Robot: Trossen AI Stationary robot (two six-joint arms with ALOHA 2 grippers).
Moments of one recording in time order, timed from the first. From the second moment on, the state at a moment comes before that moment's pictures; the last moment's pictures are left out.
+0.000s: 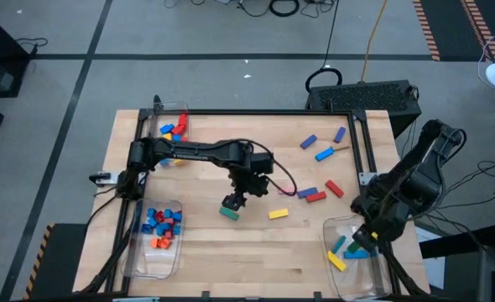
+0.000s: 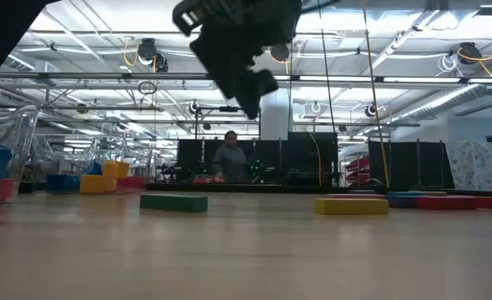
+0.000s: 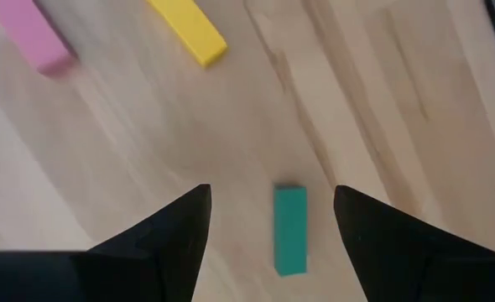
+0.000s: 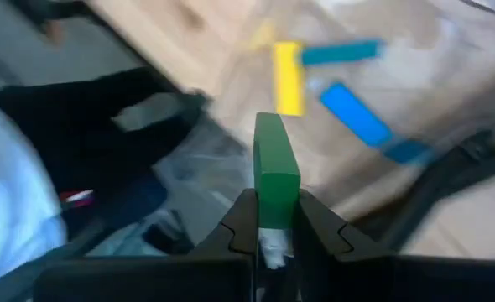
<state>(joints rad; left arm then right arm) 0.03 2.06 1.85 -1.15 0.38 0.46 0.87 1.08 1.20 -1.19 -0.15 1.80</state>
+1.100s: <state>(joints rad) -0.12 2.06 1.48 -0.93 0.11 0.32 0.89 1.38 1.09 -1.23 -0.31 1.95</state>
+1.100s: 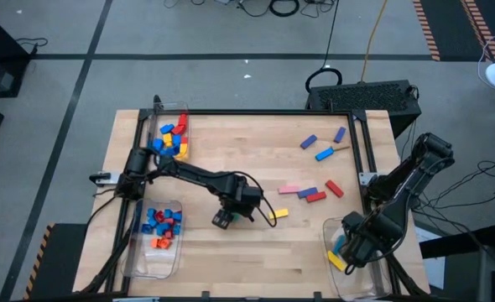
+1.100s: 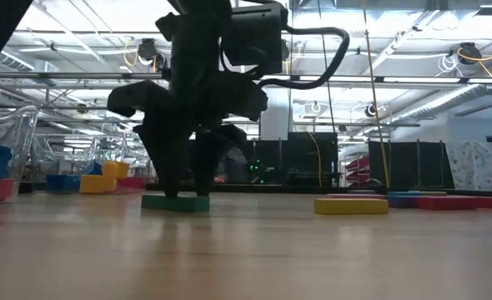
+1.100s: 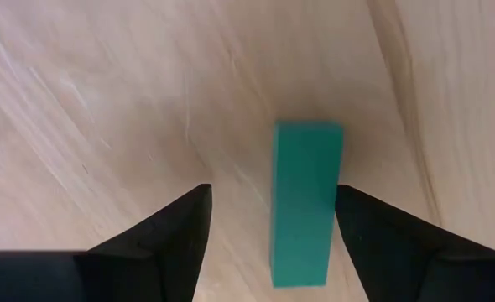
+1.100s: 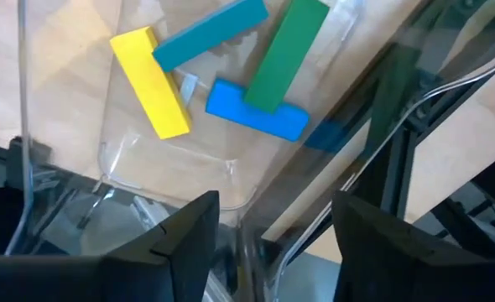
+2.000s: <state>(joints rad) -0.12 2.07 1.48 -0.82 0.08 0.27 0.89 1.38 1.11 -1.11 -0.20 1.96</state>
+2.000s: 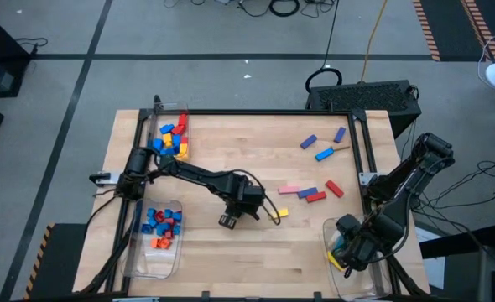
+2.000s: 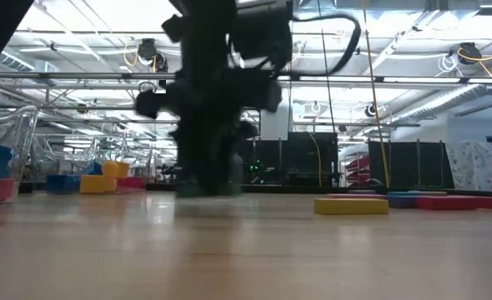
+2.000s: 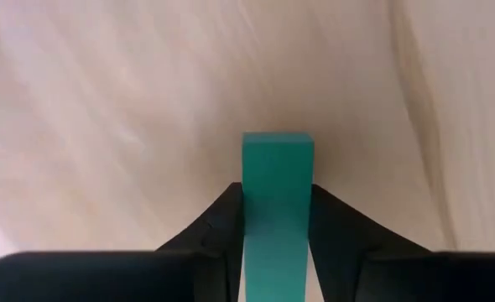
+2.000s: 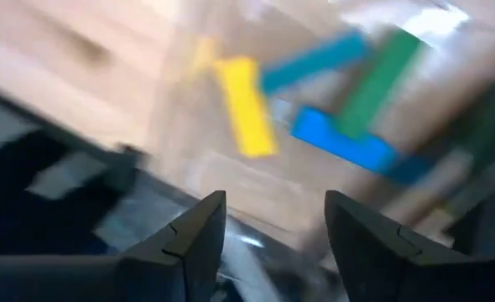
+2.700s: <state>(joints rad) -0.08 2.06 2.01 -0.70 0.06 0.27 0.76 1.33 1.17 -0.91 0.70 2.19</state>
